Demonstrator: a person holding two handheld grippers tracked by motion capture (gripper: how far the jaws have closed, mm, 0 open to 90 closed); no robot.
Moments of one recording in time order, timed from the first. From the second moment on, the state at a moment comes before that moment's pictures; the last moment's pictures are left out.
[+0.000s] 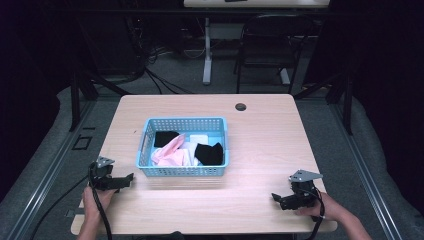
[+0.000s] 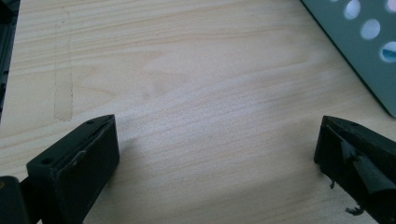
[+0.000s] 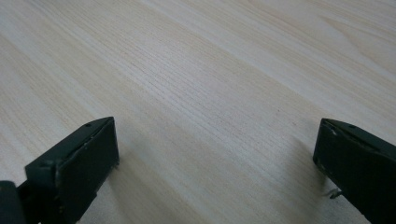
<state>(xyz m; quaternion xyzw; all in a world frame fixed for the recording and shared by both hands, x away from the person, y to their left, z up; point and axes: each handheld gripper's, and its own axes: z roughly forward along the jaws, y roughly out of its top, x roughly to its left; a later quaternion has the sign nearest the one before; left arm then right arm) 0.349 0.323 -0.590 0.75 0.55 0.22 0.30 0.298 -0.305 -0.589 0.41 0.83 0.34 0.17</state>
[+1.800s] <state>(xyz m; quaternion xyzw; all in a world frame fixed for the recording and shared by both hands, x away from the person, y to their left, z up) 0.368 0.266 -0.442 0.80 0.49 0.20 0.29 0.298 -0.305 -0.589 0.41 0.83 0.34 0.17</state>
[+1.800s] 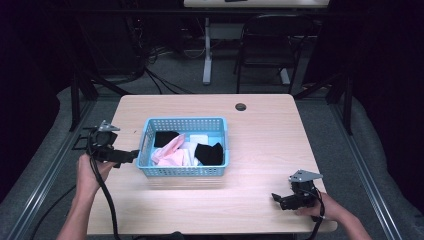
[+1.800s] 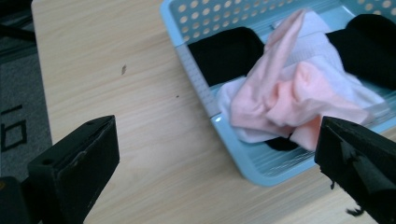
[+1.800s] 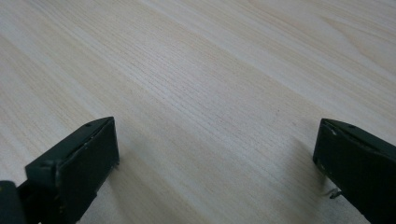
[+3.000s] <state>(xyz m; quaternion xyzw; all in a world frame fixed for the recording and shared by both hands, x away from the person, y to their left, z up) 0.463 0.160 -0.478 0.88 0.44 0.09 0.18 0.297 -0.305 -0.589 0.41 0.83 0.34 0.17</state>
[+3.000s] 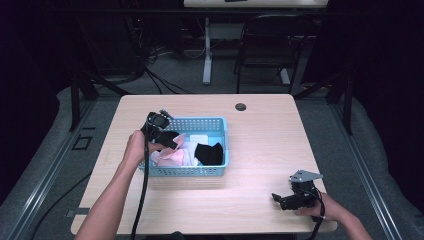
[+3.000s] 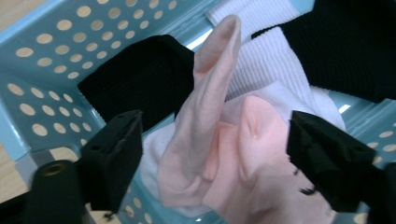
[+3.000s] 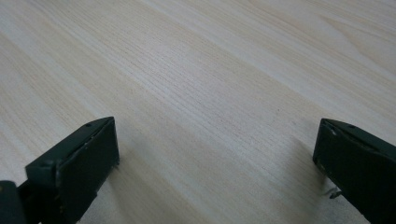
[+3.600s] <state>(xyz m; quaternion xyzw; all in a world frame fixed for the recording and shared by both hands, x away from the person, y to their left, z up) 0.481 0.158 -0.507 0.88 0.45 0.05 0.12 0.297 -0.305 -0.589 0.41 0.83 0.34 0.17</state>
